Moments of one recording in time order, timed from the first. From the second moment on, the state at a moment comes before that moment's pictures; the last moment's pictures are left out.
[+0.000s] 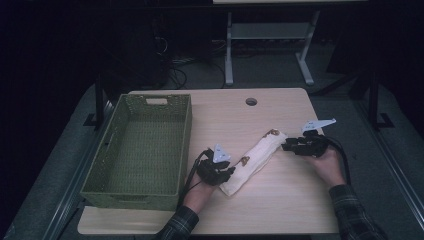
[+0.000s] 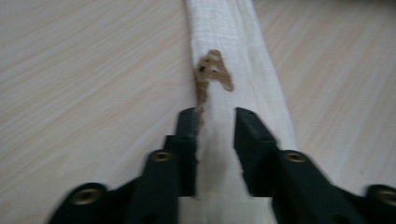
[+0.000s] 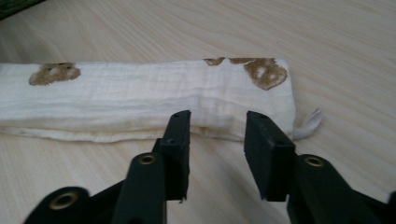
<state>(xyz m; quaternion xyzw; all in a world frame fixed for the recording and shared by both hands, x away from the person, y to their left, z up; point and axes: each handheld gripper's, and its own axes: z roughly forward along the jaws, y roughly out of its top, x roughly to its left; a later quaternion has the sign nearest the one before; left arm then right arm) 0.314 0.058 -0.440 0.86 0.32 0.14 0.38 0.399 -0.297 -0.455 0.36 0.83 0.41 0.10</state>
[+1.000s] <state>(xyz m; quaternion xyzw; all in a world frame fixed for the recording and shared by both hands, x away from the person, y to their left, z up) 0.294 0.030 -0.460 0.91 0.26 0.06 0.33 0.394 -0.296 -0.454 0.36 0.83 0.41 0.12</state>
